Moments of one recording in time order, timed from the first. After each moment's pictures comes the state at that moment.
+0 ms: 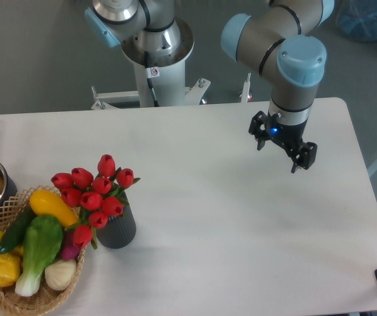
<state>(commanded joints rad) 2.72 -1.83 -1.67 -1.09 1.56 1.47</state>
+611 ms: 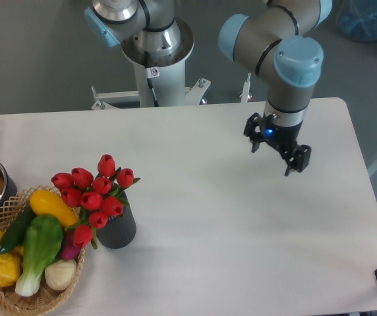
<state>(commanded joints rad) 2.70 -1.79 -1.82 -0.95 1.32 1.46</state>
